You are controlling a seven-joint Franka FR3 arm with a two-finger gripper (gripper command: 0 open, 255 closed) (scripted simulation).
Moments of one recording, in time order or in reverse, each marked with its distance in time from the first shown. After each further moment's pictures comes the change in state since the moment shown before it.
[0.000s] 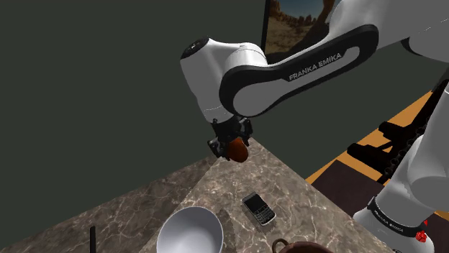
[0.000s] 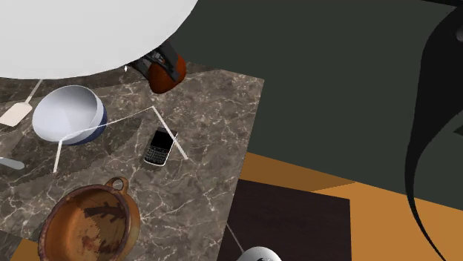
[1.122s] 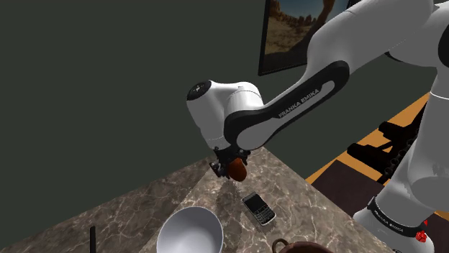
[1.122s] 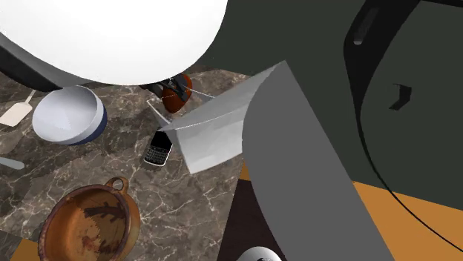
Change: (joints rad) arm 0.013 0.101 -0.018 -0.123 -0.072 0.194 0.074
